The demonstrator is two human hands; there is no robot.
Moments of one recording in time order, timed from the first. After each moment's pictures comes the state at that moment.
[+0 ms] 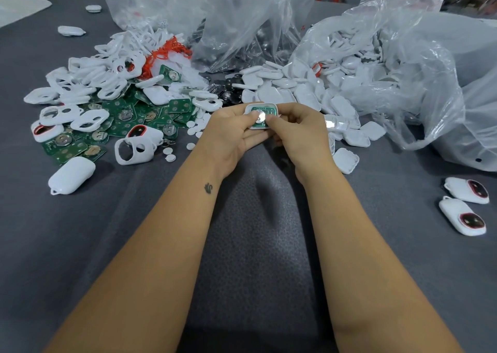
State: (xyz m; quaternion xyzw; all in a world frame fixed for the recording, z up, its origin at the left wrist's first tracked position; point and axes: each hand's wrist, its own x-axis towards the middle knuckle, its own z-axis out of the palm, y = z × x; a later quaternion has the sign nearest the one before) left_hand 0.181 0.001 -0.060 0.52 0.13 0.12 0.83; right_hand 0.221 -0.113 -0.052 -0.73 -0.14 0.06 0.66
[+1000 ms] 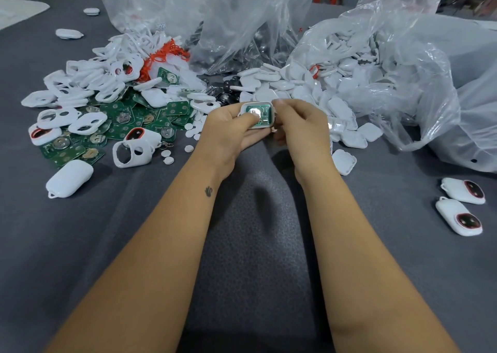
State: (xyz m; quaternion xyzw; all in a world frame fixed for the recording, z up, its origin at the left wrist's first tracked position) left_hand 0.176 -0.006 -0.054 0.55 0.13 0.16 0.81; right_hand 0.219 -0.114 -0.044 -0.71 -0.12 0.03 0.69
